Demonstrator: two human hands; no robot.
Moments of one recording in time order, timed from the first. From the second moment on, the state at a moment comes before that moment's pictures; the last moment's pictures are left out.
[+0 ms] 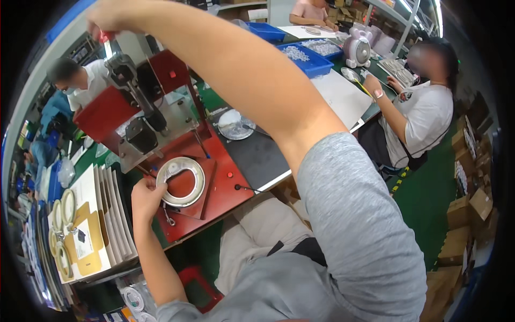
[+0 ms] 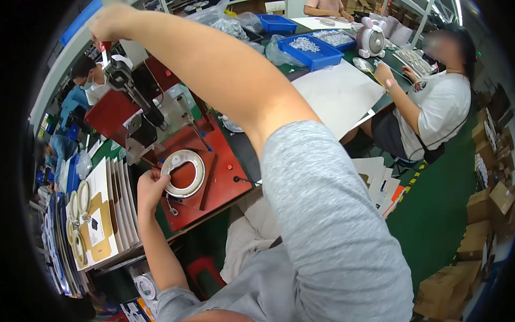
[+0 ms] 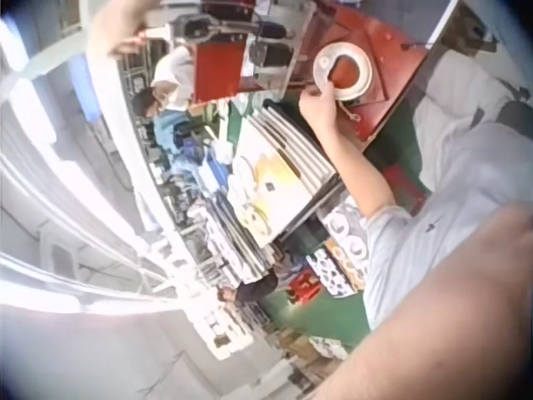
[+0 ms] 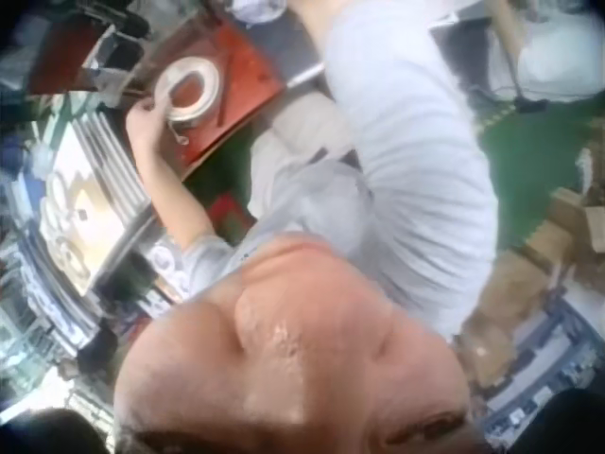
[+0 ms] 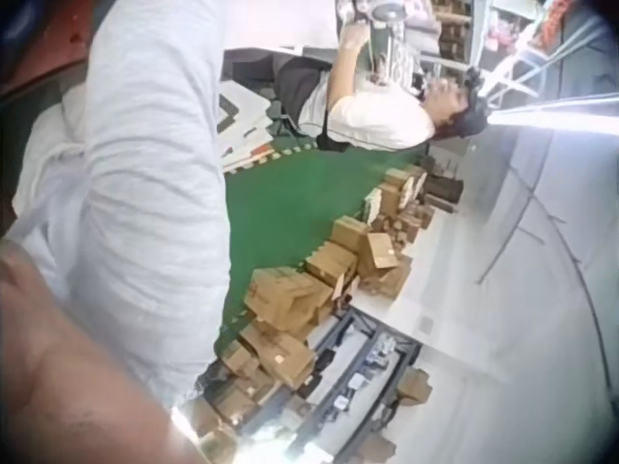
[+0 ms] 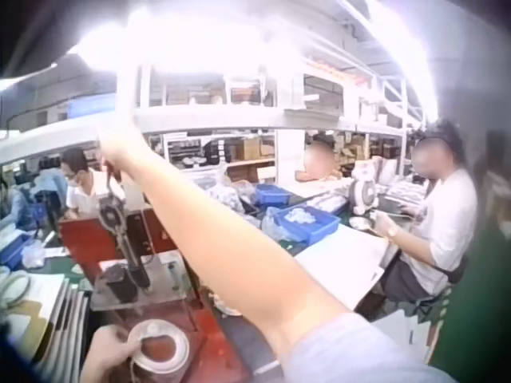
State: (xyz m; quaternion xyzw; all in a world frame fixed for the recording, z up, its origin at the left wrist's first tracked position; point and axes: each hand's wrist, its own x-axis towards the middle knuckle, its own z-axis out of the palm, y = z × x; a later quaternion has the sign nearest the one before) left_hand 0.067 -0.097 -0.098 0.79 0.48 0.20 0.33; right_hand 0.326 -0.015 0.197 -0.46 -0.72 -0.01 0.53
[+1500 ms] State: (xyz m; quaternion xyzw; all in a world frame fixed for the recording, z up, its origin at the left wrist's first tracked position) left_hand 0.144 -0.376 -0.268 0.40 0.11 -0.20 0.89; right_hand 0.482 -0.435 -0.149 -0.61 -0.29 0.46 0.57
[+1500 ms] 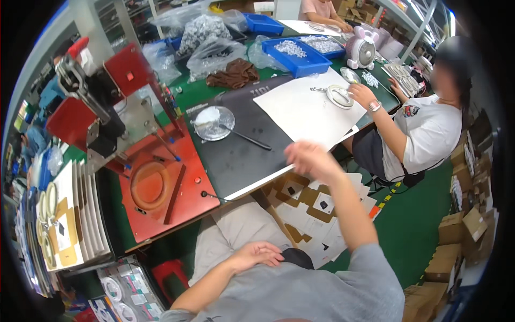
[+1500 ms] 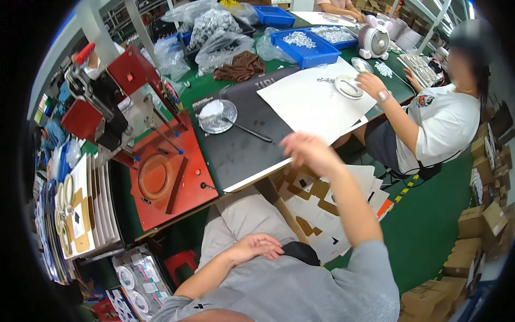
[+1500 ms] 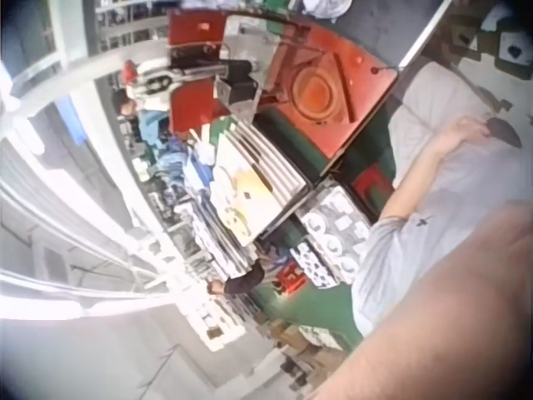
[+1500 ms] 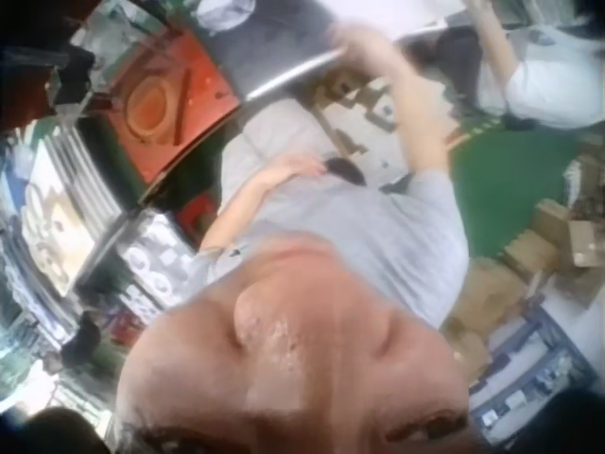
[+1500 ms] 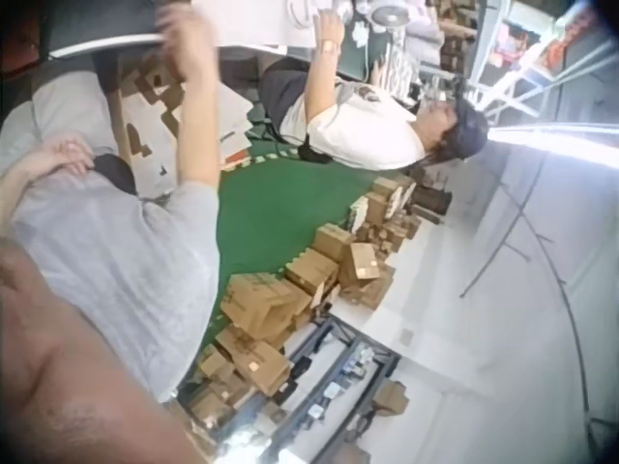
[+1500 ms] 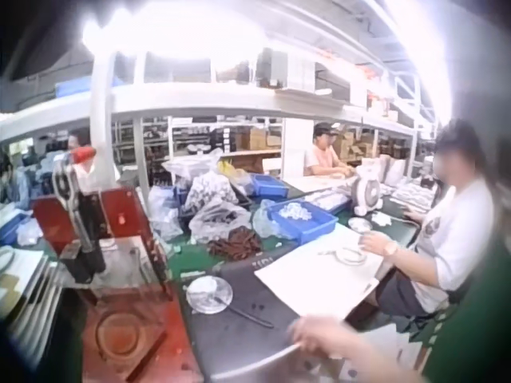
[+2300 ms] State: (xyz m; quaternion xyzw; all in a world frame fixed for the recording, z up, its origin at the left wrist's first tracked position) left_hand -0.335 -0.297 -0.319 0.49 0.85 0.16 -0.06; right_hand 0.204 -0.308 -0.334 -0.40 -0.12 0.84 0.33
